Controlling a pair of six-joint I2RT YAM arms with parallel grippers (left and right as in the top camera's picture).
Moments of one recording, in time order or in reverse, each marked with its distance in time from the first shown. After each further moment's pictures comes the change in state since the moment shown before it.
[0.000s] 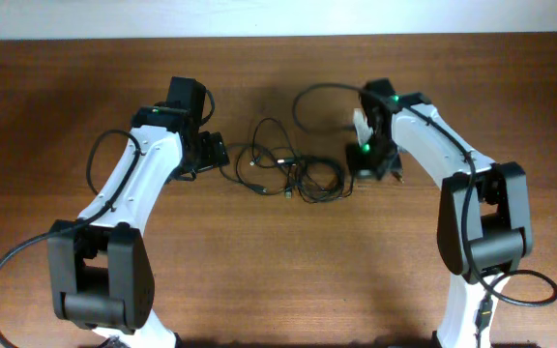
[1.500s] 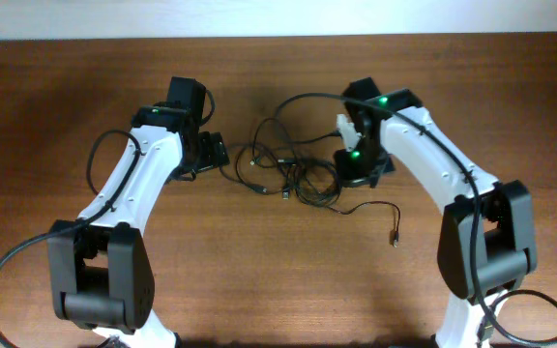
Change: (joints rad) left arm 0.000 0.000 0.000 0.000 0.000 0.000; right arm 0.110 -0.102 0.002 -0.202 0.030 -0.040
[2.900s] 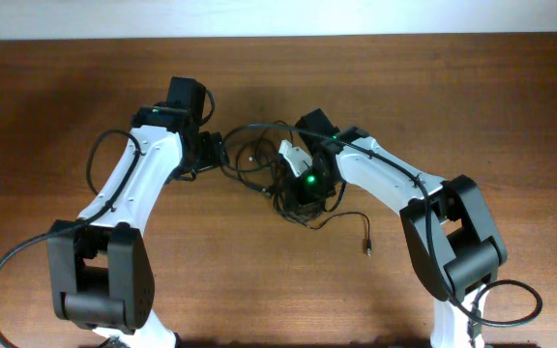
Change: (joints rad) left arm 0.000 0.000 0.000 0.000 0.000 0.000; right arm 0.170 0.063 -0.161 0.353 -0.397 0.009
